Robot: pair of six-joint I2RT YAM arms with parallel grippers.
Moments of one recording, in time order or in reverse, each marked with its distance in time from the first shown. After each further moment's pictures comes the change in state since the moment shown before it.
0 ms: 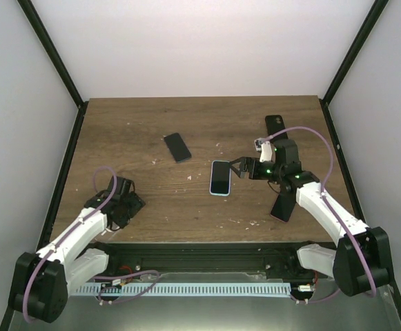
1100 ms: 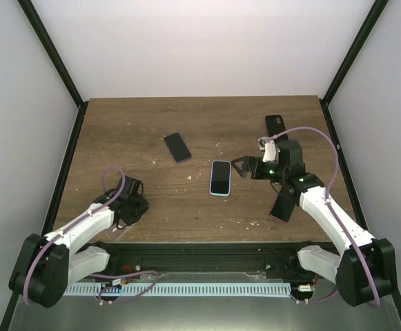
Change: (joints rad) left arm -0.087 0.118 -0.013 0.142 0.061 -0.107; right arm 0.000 -0.067 0.000 -0.024 0.041 0.007
